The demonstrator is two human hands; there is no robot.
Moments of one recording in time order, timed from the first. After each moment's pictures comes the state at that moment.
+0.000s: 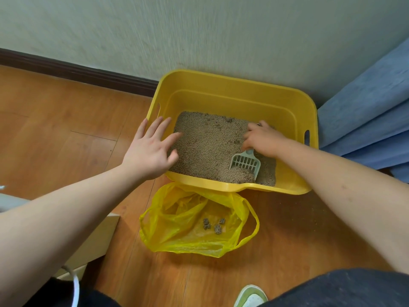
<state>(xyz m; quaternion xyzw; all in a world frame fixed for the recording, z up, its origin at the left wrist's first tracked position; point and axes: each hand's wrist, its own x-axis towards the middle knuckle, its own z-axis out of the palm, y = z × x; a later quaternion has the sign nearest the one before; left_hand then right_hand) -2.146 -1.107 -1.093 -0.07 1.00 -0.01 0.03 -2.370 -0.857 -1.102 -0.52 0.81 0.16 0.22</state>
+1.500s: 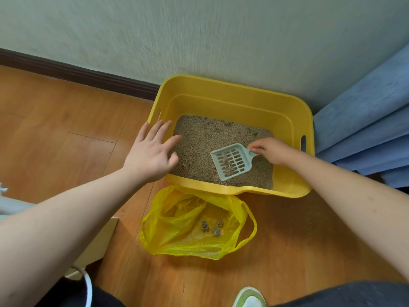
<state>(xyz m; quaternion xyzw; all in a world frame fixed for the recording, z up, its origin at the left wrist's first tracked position) -2.145 -1.106 -1.091 -0.08 1.00 0.00 0.02 -2.373 -0.826 -1.114 -0.32 0.88 -0.07 0.33</state>
